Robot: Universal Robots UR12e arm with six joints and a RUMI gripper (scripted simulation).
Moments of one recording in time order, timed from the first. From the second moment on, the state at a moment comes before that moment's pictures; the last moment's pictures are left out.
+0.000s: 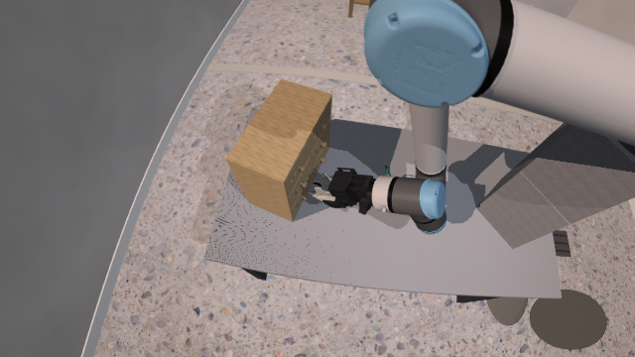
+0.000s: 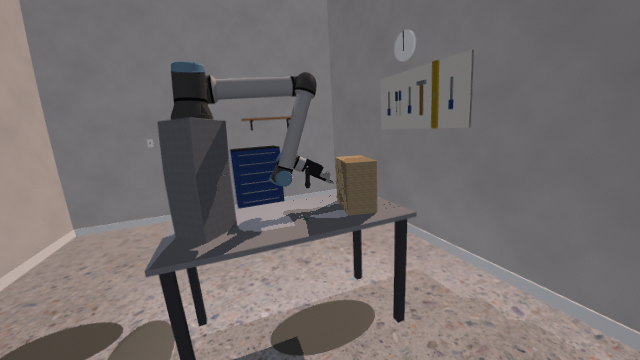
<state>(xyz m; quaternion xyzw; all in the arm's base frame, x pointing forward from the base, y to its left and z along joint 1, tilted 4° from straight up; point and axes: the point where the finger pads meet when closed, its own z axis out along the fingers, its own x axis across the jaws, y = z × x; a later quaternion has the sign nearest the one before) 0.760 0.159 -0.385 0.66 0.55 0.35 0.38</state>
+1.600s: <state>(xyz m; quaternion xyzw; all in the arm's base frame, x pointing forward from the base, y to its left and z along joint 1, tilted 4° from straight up) 0.689 0.170 -0.367 0.66 0.55 0.35 0.38</state>
